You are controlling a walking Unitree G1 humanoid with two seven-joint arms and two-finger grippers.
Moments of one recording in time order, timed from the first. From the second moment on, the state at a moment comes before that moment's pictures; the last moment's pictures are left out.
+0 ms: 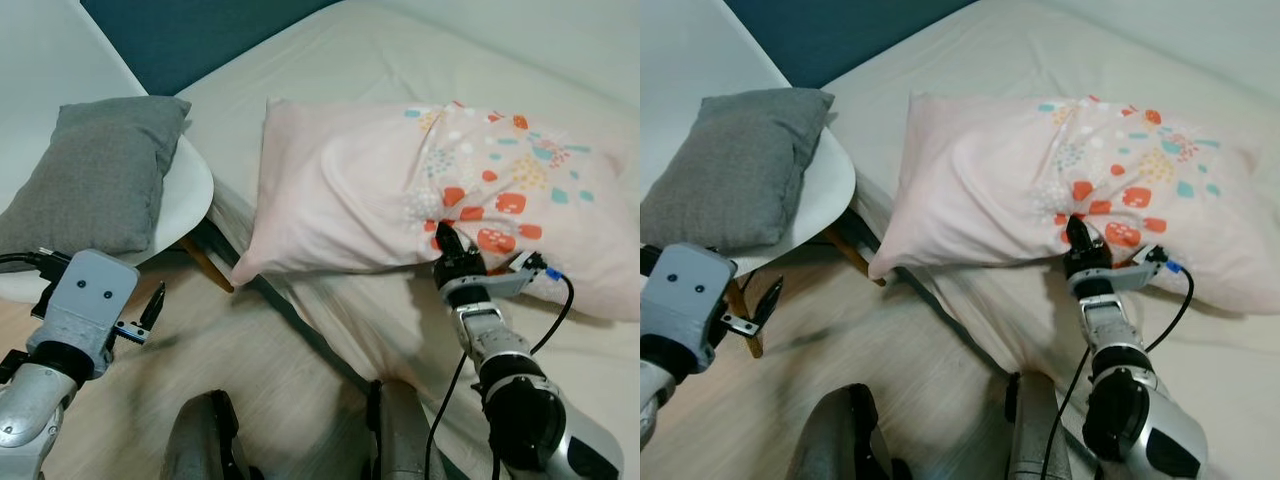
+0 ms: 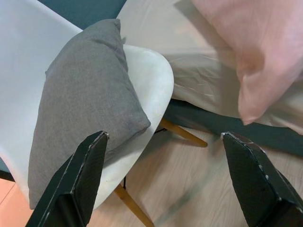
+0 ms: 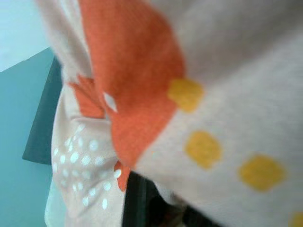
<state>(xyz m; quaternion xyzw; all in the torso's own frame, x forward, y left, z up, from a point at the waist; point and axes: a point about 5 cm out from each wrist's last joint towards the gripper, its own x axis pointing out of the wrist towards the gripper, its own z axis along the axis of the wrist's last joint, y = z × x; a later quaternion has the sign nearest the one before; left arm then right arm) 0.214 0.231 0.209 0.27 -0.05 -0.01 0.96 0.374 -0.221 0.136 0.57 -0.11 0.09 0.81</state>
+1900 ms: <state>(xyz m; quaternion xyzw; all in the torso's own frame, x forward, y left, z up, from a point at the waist) 0.292 0.211 0.191 0.08 -0.08 0.13 0.99 0.362 -0.090 0.260 0.43 -0.11 0.47 0.77</state>
